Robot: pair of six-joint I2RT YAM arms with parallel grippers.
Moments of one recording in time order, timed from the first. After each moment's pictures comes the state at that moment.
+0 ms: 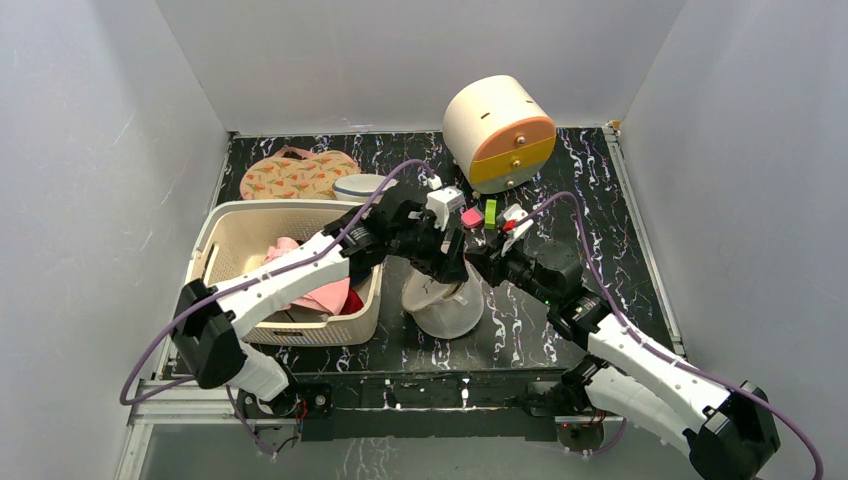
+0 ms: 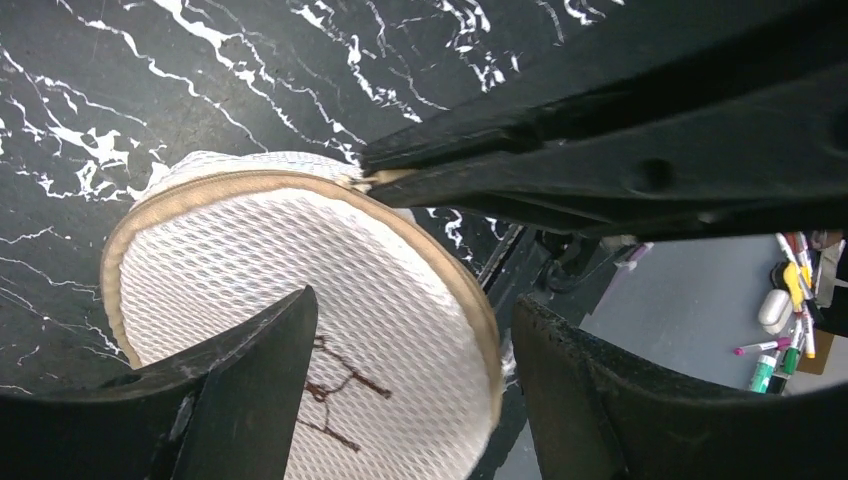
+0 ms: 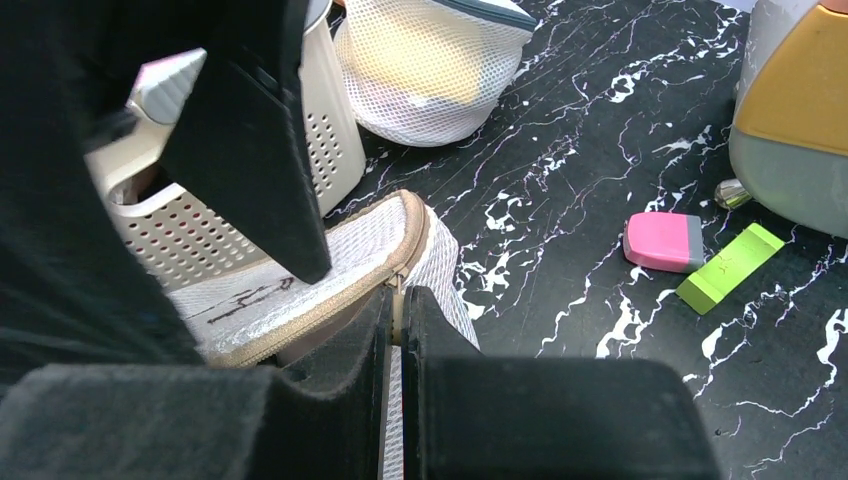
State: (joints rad) left arm -0.87 1.46 1.25 -0.48 0.36 -0.33; right arm 0.63 0.83 0.49 0.20 -0.18 0.09
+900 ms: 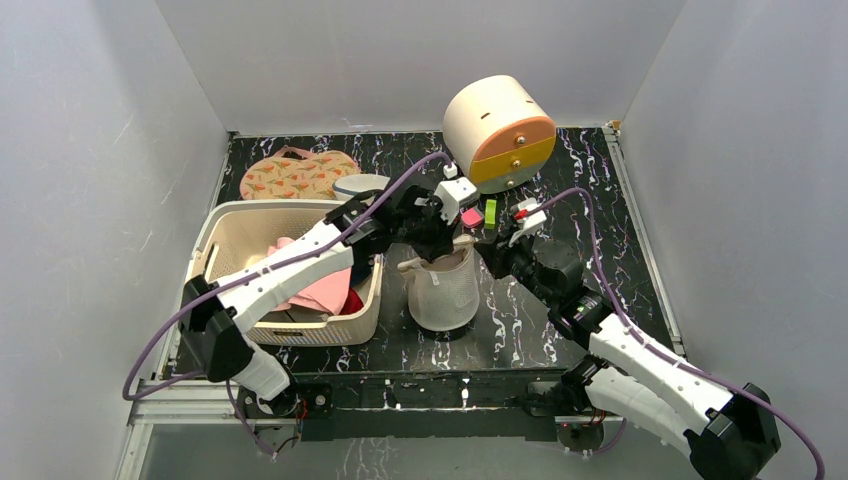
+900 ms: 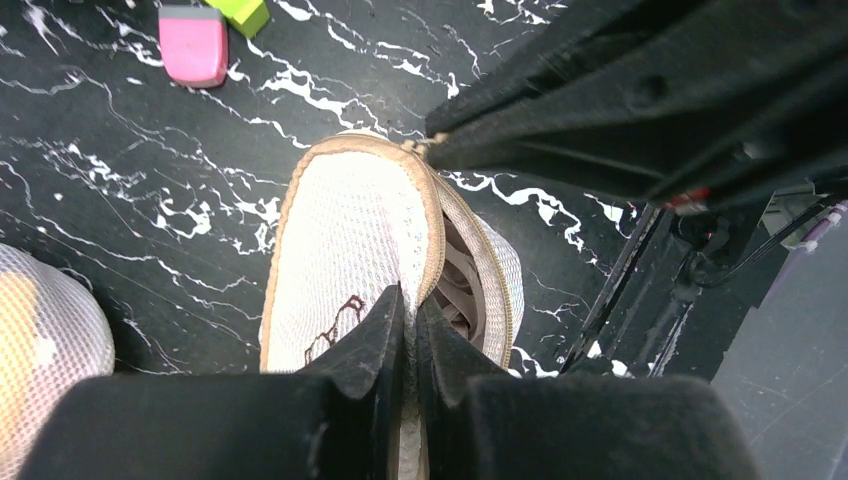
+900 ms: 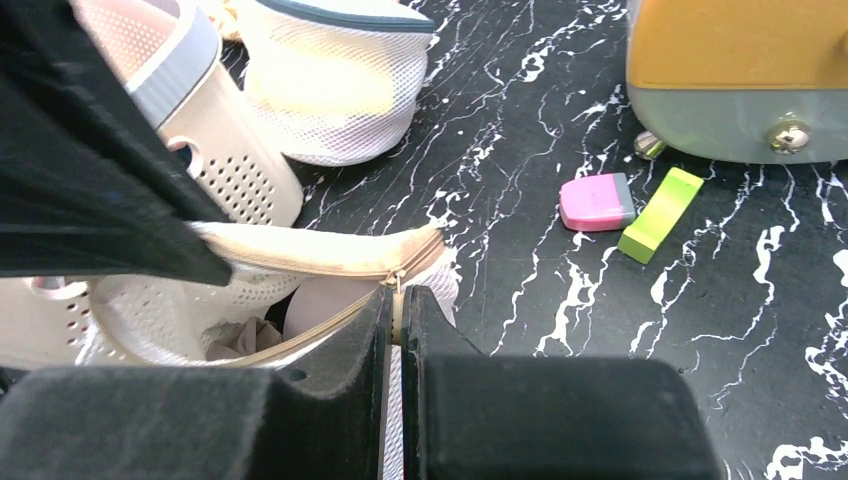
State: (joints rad) left arm -0.87 1.55 1.43 -0.62 0.21 -0.01; right arm 0.63 0.82 0.51 0.15 0.01 0.19
